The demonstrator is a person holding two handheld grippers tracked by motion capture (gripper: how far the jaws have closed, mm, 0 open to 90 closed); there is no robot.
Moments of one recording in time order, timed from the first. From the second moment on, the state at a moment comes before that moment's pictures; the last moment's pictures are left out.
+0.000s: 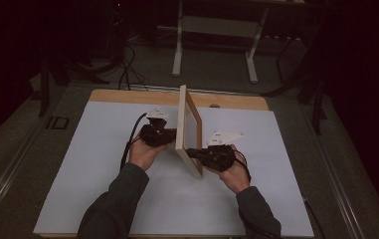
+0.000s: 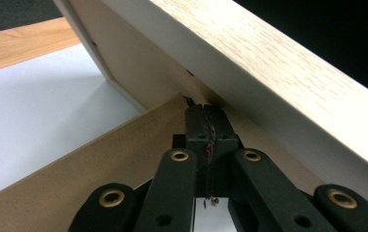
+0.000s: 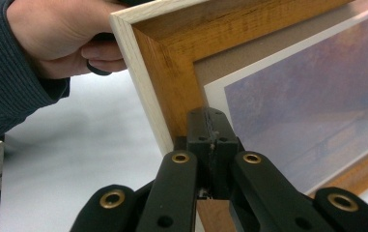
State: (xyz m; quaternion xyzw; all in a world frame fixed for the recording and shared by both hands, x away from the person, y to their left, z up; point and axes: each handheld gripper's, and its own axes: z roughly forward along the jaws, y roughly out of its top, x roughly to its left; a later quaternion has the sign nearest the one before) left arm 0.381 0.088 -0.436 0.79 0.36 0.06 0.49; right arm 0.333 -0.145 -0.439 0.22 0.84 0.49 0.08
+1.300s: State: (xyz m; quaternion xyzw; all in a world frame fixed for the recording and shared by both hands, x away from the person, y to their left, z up) left arm 0.371 0.119 -0.406 0.74 0.43 0.10 0.50; right arm 0.337 -0.154 -0.446 0.25 0.84 0.47 0.09
